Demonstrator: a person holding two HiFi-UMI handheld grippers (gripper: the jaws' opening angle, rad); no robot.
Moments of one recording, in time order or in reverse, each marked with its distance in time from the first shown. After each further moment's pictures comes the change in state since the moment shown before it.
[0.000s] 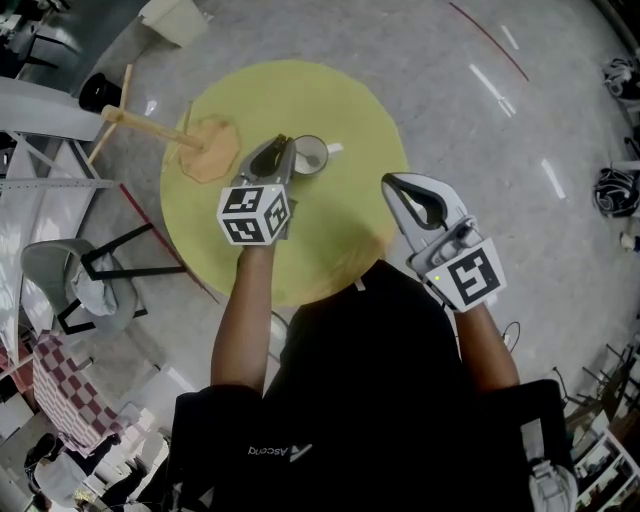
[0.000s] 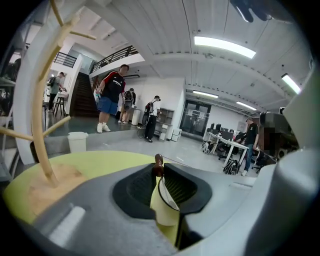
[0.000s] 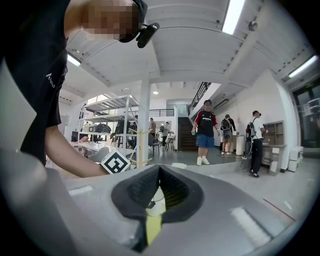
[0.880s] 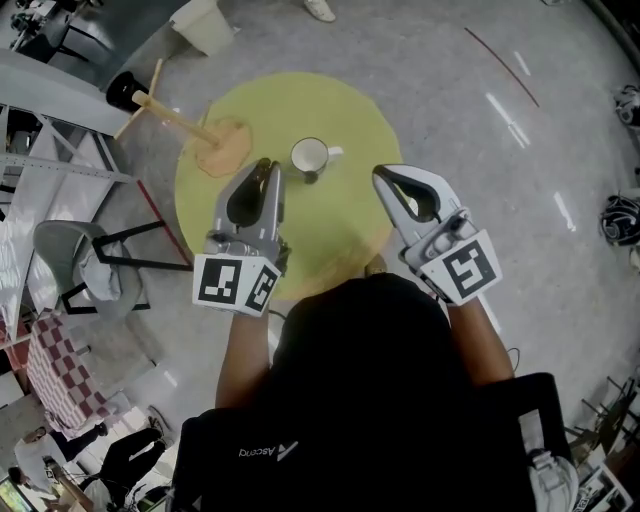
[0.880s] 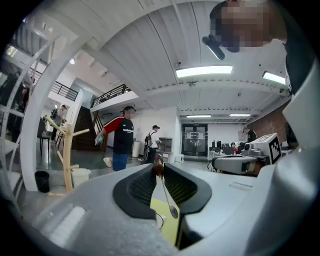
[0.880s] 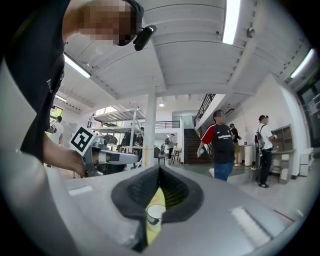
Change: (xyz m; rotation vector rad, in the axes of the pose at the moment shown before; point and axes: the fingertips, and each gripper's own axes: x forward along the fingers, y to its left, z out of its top) left arm -0.145 -0.092 0.122 0.123 -0.356 0.060; right arm -0.023 0.010 0.049 -0.016 -0.149 0.079
